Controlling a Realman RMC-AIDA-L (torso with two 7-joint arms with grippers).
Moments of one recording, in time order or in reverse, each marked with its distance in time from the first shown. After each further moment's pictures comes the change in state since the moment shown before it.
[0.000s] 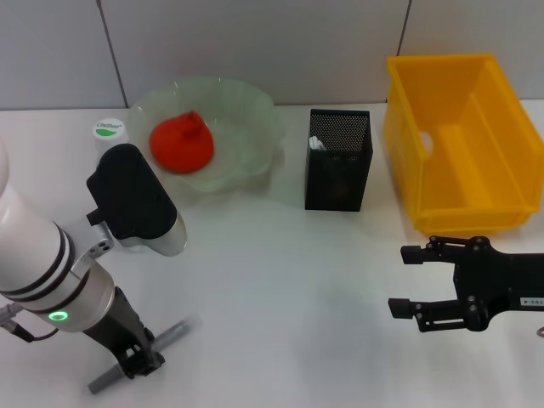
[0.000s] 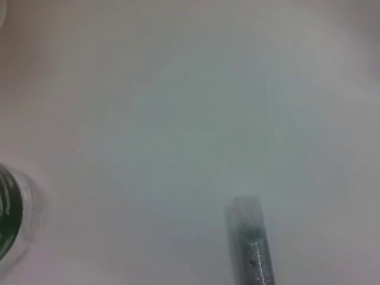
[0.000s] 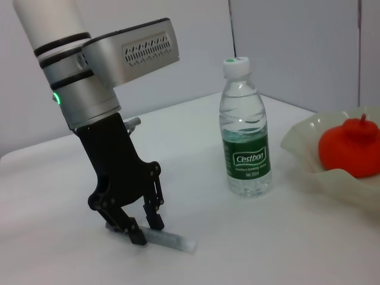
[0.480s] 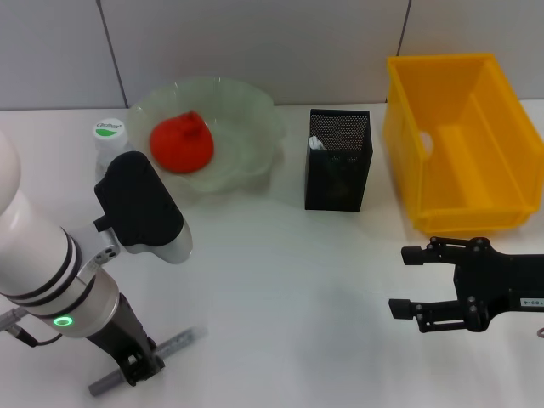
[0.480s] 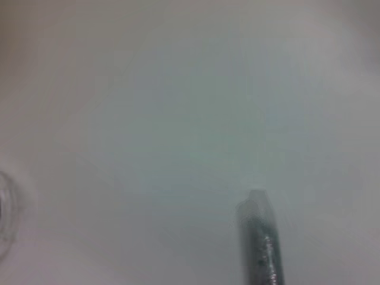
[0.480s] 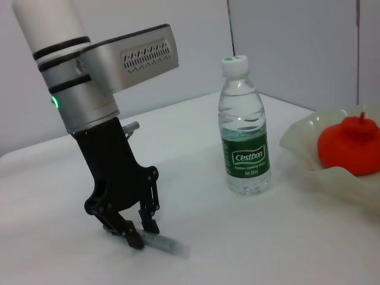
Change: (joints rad) left arm -0.012 -0.003 0.017 -0.028 0.000 0.000 0.002; right arm 0.001 -0.002 0.001 0.008 -0.001 0.002 -0.001
